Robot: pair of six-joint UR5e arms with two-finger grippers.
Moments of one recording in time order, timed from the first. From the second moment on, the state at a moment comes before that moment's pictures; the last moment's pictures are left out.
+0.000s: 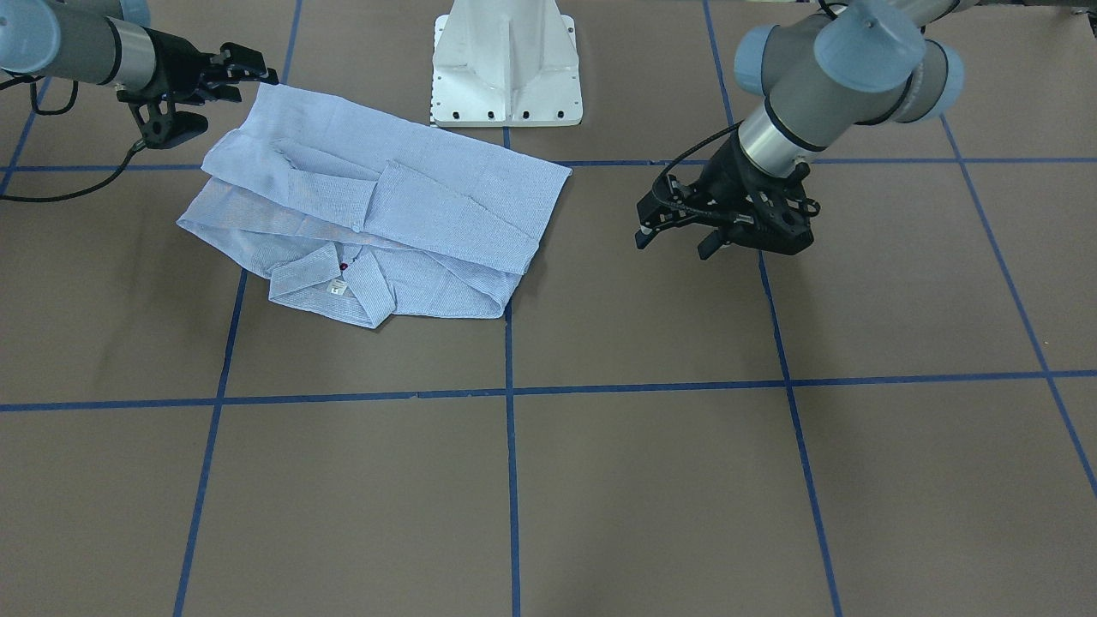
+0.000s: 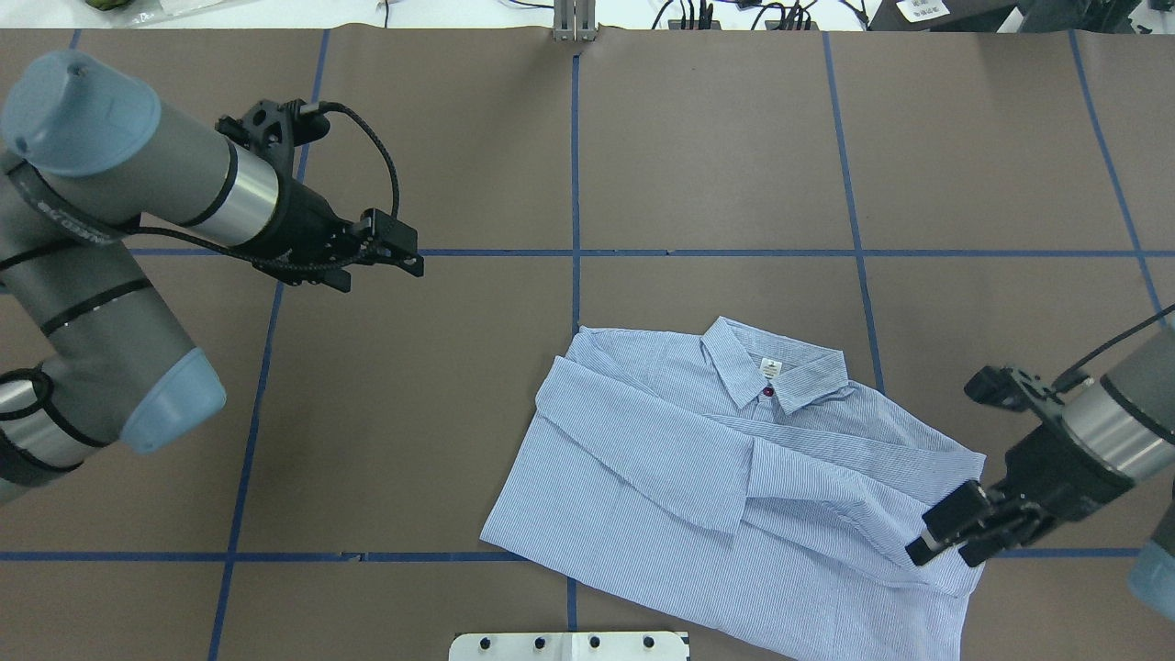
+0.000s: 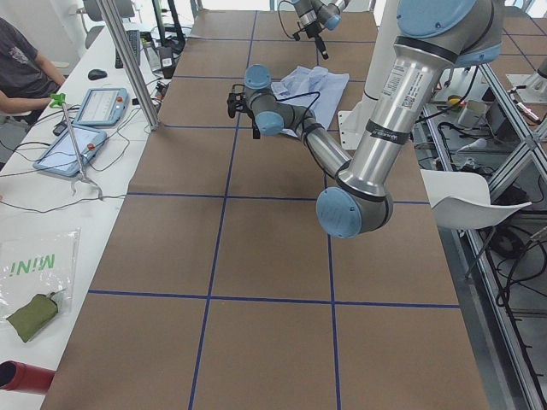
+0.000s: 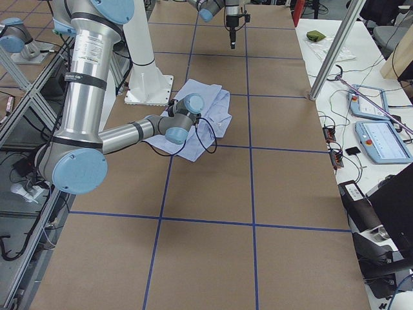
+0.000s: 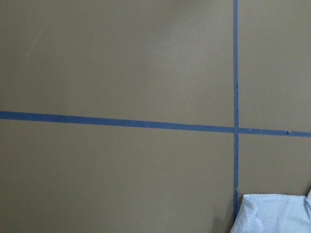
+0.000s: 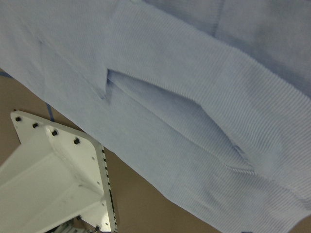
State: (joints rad) left arm -0.75 -1.98 -1.85 -1.98 -2.19 -1.27; right arm 0.72 -1.74 2.00 -0.80 2.67 1.21
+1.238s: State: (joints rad) left arm -0.27 -1.98 -1.87 -1.87 -1.93 -1.77; right arm 1.03 -1.58 2.00 -0.80 2.64 1.21
